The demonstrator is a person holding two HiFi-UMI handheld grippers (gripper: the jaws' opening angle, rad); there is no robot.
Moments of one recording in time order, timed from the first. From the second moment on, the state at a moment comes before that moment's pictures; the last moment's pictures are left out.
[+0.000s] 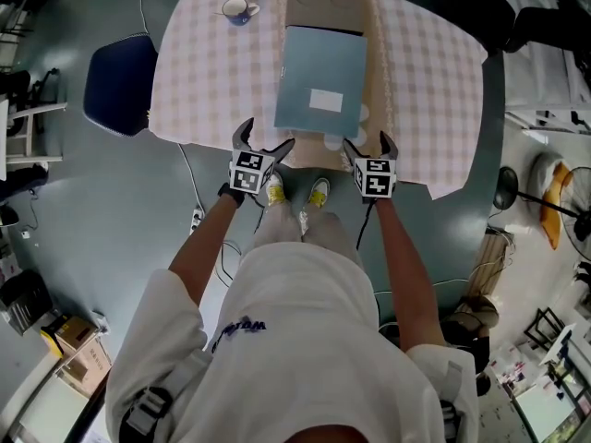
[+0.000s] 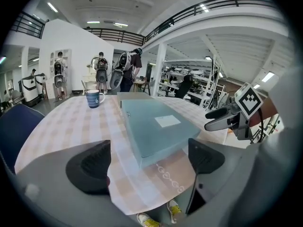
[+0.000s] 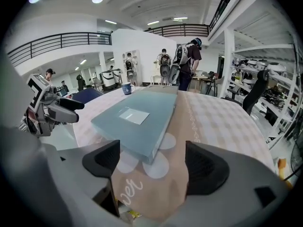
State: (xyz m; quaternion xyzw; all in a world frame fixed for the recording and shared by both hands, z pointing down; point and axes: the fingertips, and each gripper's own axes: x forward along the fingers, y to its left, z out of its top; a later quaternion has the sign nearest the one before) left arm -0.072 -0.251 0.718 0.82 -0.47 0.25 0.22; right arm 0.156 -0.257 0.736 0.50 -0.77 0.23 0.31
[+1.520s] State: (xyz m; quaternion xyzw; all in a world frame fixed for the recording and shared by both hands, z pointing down) left arm -0.046 -0.264 0.781 0.81 -0.43 0.32 0.24; right arm 0.131 -0.252 0.785 0.49 -0.75 0.27 0.35
